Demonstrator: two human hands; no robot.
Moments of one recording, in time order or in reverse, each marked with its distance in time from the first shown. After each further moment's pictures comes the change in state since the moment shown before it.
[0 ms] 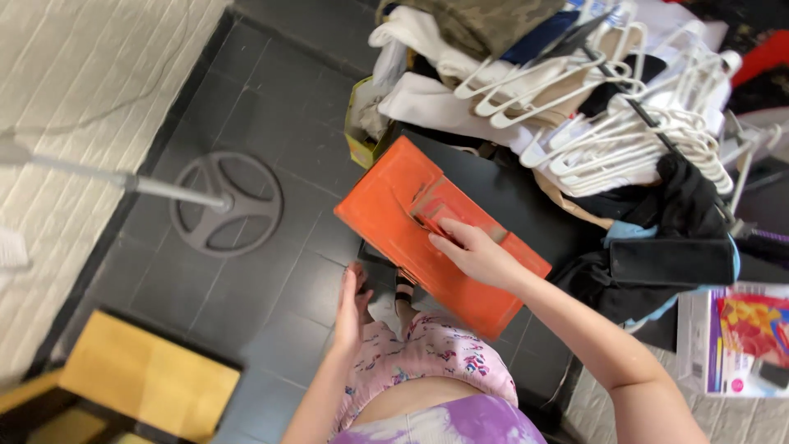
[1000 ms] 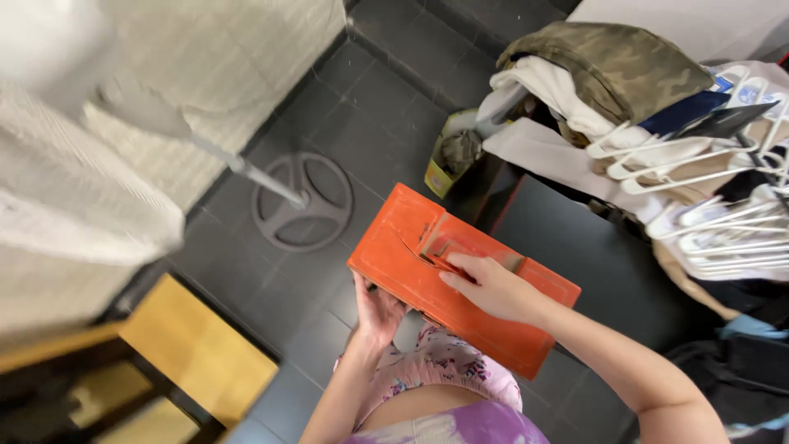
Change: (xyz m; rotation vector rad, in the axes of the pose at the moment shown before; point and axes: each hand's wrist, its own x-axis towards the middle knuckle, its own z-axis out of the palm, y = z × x) left_hand 0.041 0.095 -0.083 -0.698 -0.072 -0.266; right_hand 0.071 -0.102 0.098 -0.197 -0.327 -0.008
